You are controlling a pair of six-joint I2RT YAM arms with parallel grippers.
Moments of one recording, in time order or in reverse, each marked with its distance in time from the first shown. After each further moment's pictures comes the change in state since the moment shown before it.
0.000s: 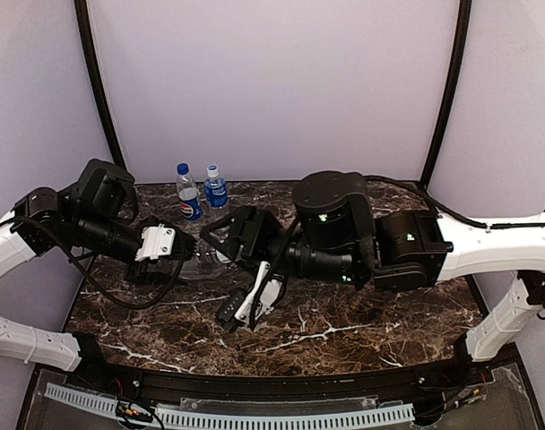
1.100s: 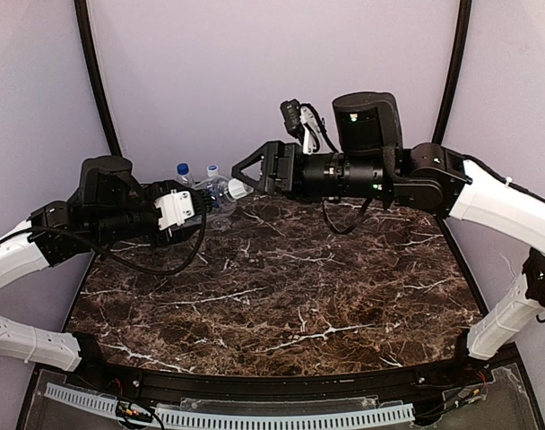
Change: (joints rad) left arm -0.017 0.008 -0.121 0.546 -0.399 0.005; right arm -0.291 -0.032 0.178 -0.132 -0.259 2.613
